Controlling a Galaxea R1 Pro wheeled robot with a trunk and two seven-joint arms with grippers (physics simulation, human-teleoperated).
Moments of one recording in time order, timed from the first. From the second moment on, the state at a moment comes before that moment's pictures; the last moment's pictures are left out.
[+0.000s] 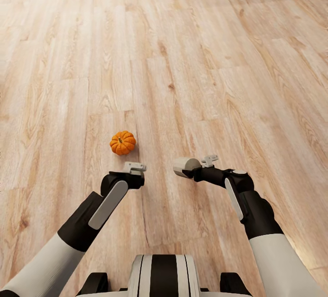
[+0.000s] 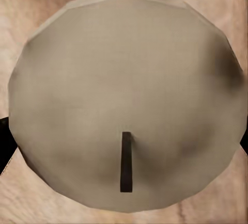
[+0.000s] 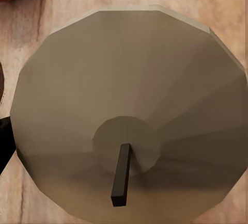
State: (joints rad) left arm -0.74 0.05 -0.53 -1.43 0.83 1.00 0.85; right arm -0.71 -0.02 0.05 -1.23 0.01 0.69 0.52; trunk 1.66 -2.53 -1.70
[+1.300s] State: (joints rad) left arm -0.74 0.07 -0.40 -1.41 0.93 1.00 0.85; right arm -0.71 -0.01 0.06 -1.18 0.07 0.71 0.50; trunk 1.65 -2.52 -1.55
